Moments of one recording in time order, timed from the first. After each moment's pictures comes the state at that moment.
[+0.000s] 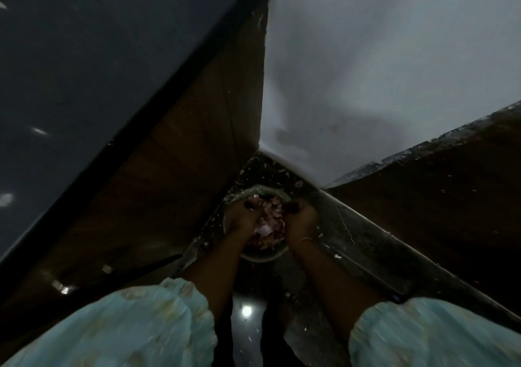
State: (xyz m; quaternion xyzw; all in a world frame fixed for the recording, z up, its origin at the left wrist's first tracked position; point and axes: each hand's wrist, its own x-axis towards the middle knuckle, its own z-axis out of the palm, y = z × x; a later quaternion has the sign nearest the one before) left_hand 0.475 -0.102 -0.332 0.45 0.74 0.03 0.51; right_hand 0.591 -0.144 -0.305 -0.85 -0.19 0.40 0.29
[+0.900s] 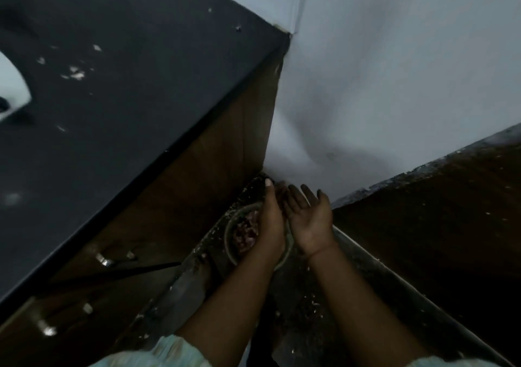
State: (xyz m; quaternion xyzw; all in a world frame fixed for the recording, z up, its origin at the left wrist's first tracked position) left_hand 0.533 -0.120 -0.184 0.06 0.52 0.39 0.75; right_hand 0.598 -0.129 -0.153 -0.50 0.15 0.60 0.61
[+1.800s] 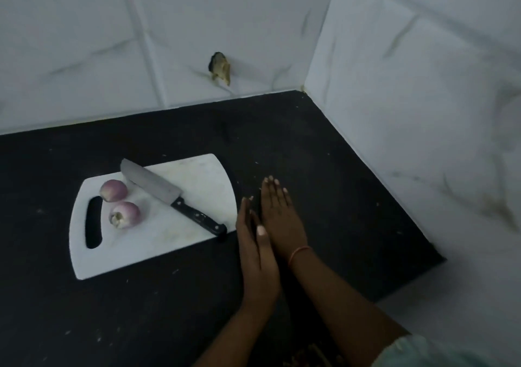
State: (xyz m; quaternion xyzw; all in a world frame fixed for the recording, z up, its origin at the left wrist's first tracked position) left_hand 0.279 0.028 -0.029 0.26 0.59 0.71 0.28; right_hand 0.302 0.124 -0.035 -0.44 -0.89 0.09 0.00
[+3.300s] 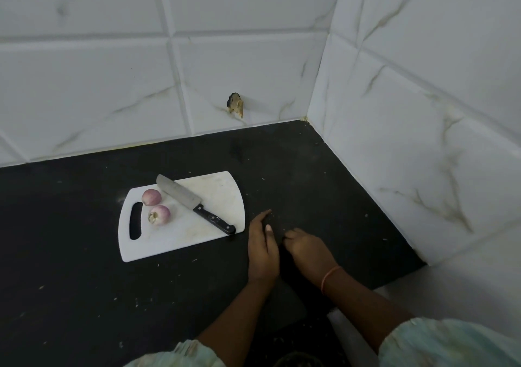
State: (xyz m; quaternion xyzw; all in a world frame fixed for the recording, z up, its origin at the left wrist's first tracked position) left_hand 0.280 0.027 -0.031 0.34 0.68 0.61 0.23; right_hand 0.382 0.085 0.010 -0.28 -0.96 0.05 0.00
